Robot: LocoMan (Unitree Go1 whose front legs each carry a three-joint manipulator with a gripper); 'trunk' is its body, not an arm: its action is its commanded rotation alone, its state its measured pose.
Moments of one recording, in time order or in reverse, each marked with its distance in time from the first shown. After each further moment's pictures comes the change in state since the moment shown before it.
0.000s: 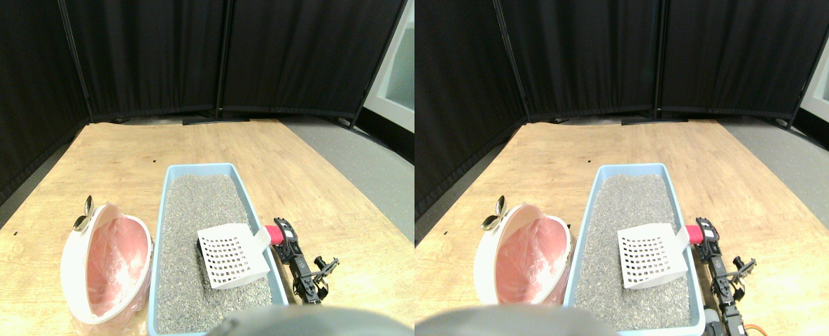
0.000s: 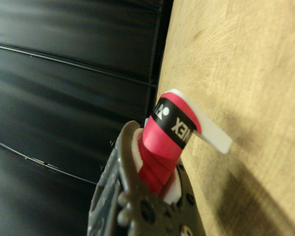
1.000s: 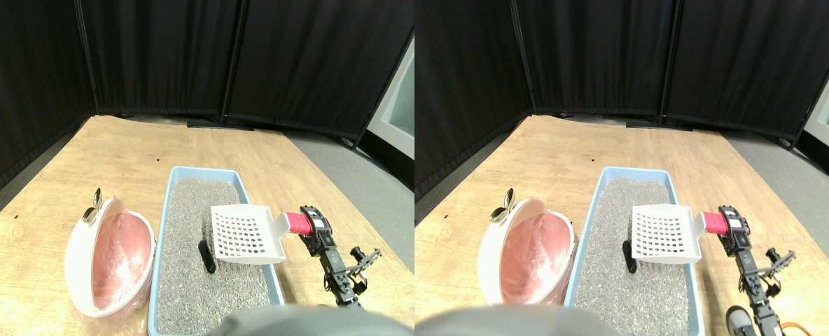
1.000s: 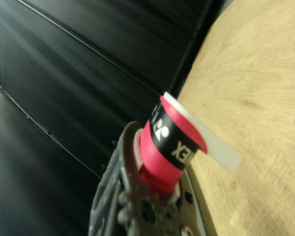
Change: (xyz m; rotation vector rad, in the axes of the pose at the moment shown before) right arm 0.008 0.013 0.087 -0.269 -0.114 0.075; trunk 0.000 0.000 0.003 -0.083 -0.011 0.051
